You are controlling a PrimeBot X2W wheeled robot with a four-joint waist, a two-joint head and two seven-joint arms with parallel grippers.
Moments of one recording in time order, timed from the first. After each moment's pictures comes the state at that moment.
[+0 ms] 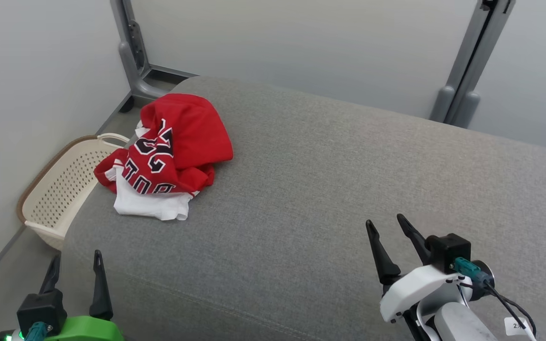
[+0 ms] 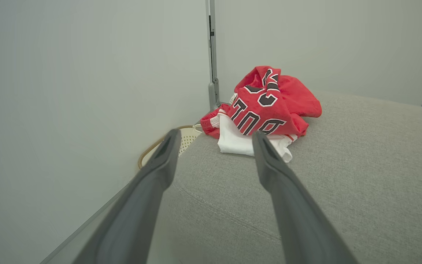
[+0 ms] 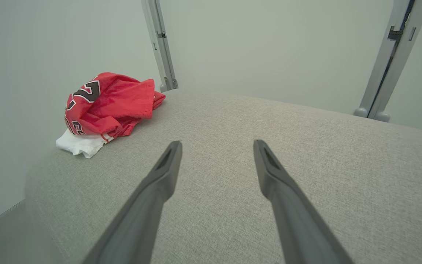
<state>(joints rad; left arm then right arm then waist) 0.07 0.23 -0.05 0.15 -0.22 0.11 -0.16 -0.19 -0.05 0.22 0.45 0.24 0.13 -0.26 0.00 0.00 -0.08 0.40</state>
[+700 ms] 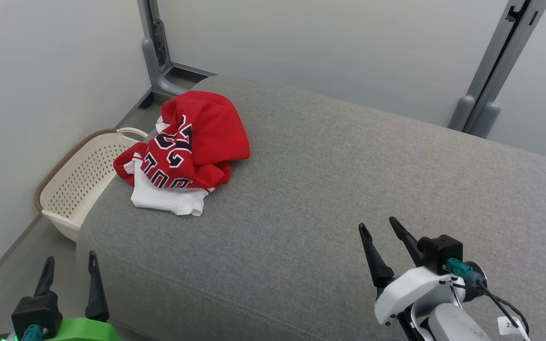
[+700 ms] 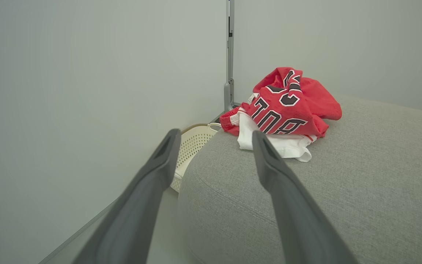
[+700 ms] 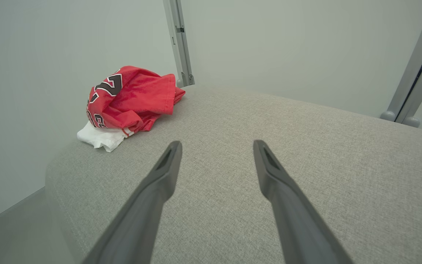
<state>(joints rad) 0.09 0.24 -0.05 0.12 -0.24 0.13 -0.15 -0.20 -0.05 0.25 0.48 0.25 0.13 -0.26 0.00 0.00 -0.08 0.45</state>
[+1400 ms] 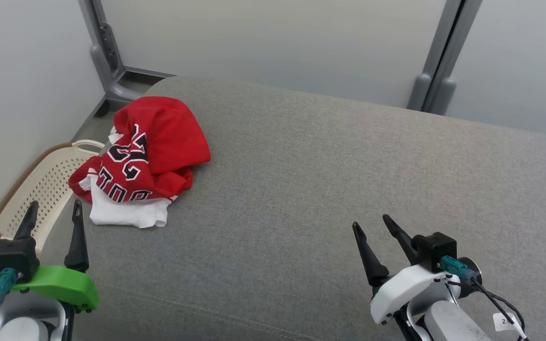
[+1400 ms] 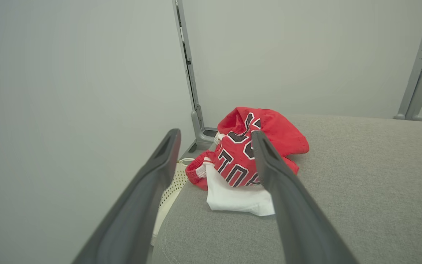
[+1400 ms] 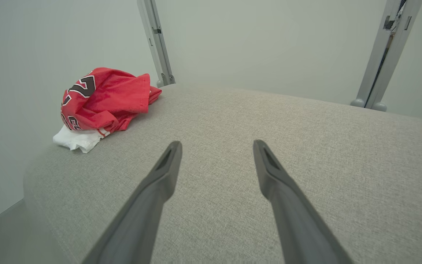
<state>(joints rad) -0.10 0.33 -0.07 0.18 -0.26 0.05 -0.11 -0.21 -0.06 0.29 0.48 0.26 0.13 -0.26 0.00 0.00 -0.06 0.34</state>
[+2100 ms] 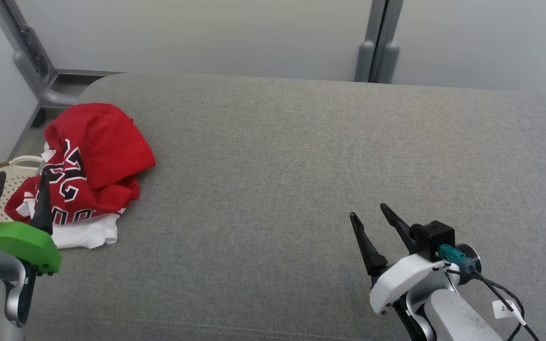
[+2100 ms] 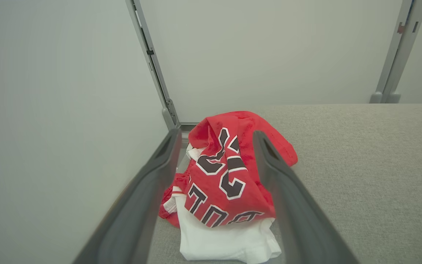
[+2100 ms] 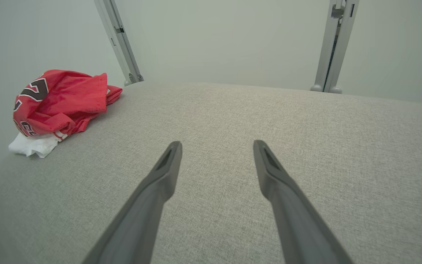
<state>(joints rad) -0.33 0.42 -0.08 0.45 -0.32 -0.06 -0.09 -0.25 -0.08 0.32 0.48 0.27 0.13 -0.25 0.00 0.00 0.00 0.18</state>
